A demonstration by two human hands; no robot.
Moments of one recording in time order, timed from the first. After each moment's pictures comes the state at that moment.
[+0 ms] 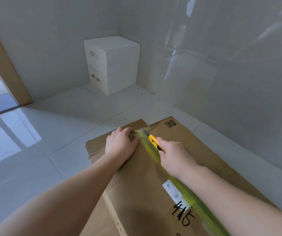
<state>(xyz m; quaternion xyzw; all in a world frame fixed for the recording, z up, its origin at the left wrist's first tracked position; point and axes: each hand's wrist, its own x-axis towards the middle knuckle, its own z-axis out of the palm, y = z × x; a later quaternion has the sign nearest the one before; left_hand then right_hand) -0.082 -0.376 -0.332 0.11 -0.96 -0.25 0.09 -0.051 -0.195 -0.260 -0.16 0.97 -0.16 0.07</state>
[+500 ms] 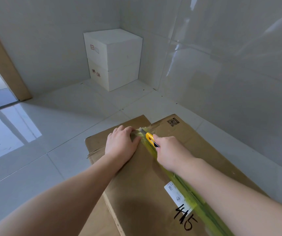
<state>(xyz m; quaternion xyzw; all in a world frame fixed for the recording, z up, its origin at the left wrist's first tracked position) -0.079 -0.376 -0.336 0.09 -0.96 -0.25 0.11 -0.072 -0.211 -0.268 -0.18 0.97 -0.12 0.11</state>
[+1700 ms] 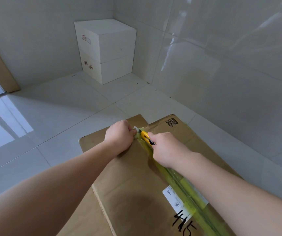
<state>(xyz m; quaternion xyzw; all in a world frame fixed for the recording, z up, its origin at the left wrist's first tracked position) -0.085 -0.359 -0.316 0.12 -0.94 -0.31 0.01 -0.059 -0.198 -0.258 -0.17 0.97 -0.10 0.15</state>
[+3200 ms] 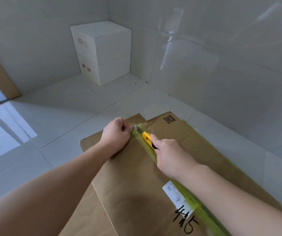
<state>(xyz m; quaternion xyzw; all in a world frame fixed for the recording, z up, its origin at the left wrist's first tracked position) -0.076 -0.363 -0.317 0.13 -0.91 -0.39 0.07 -0.032 -0.177 -0.272 -0.20 0.96 -0.17 0.08</state>
